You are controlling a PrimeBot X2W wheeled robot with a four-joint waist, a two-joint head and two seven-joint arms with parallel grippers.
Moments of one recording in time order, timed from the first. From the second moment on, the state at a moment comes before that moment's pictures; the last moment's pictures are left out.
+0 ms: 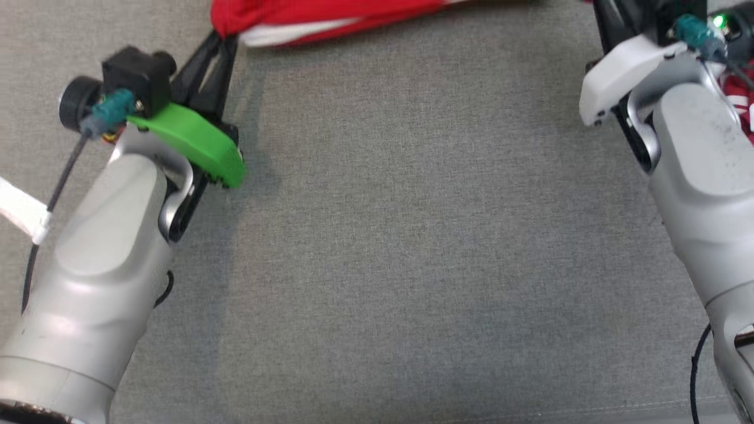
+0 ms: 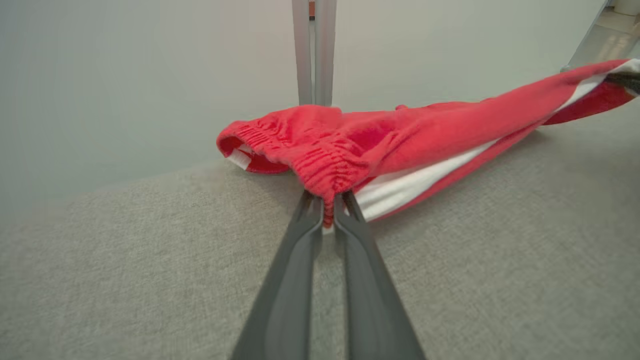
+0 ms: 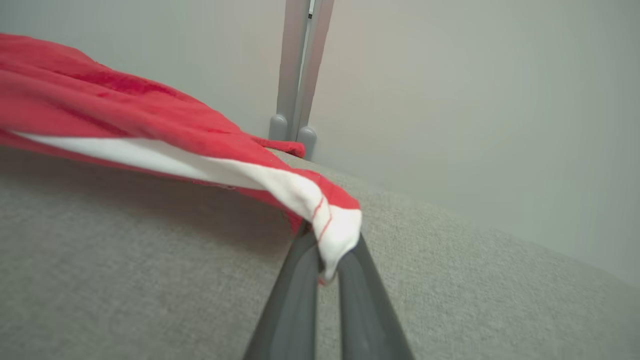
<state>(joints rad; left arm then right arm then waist) -0.94 0.29 -0.60 0.69 -0.56 -0.13 -0.26 -1.04 -0.25 0.27 0.86 0.06 0.13 -0.26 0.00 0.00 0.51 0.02</state>
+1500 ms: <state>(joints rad) -0.20 0.45 -0.80 0.25 -0.56 -0.06 -0.22 -0.42 -0.89 0.83 0.32 0.70 0.14 -0.10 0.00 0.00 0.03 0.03</state>
